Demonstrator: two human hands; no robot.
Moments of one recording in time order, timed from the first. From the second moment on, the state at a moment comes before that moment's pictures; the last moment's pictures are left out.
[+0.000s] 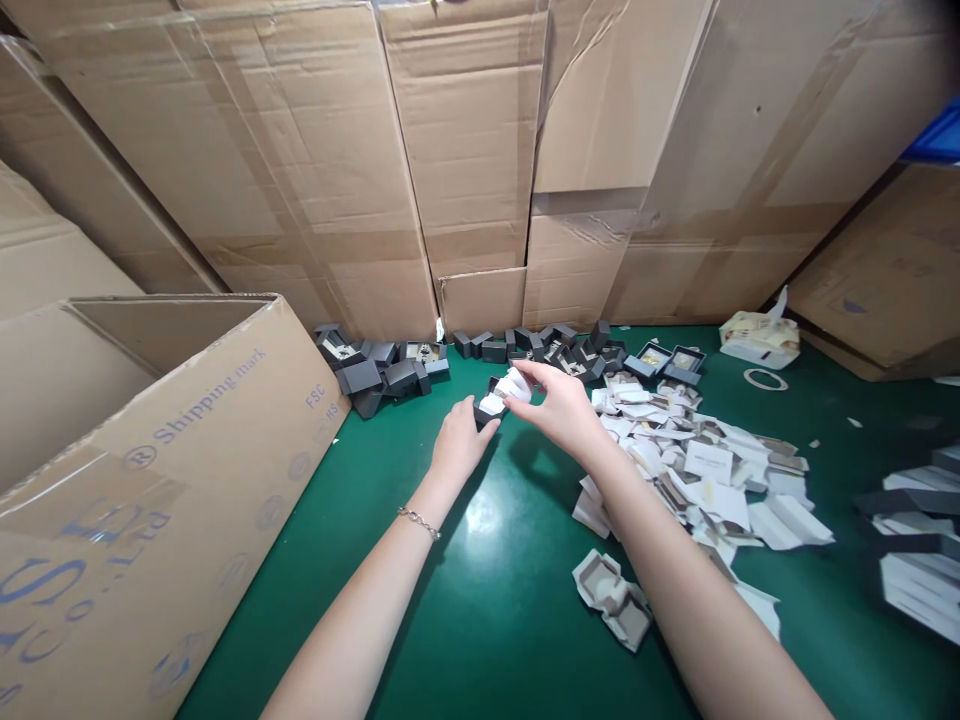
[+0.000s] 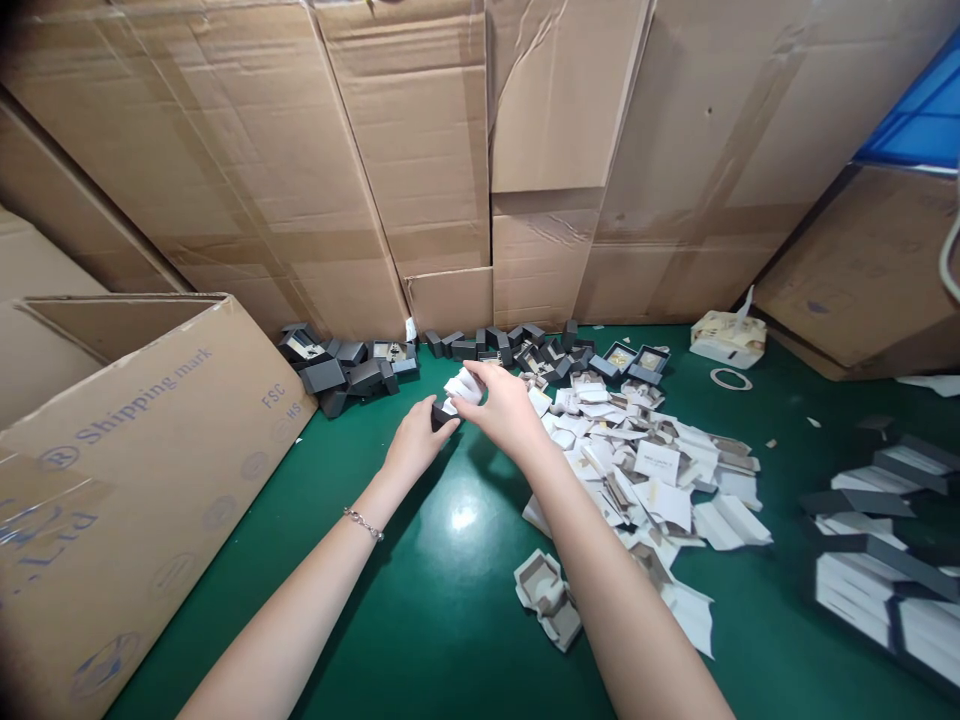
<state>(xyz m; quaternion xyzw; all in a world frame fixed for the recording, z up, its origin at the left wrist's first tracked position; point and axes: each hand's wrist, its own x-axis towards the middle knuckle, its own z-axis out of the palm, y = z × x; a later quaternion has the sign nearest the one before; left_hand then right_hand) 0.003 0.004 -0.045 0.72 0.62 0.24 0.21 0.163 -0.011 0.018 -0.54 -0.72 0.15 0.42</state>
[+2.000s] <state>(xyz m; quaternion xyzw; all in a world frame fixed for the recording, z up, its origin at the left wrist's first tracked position) -0.001 -0.017 0.023 0.77 0.26 0.55 -0.19 0.144 -0.039 0.043 -0.34 -0.78 0.00 0.53</state>
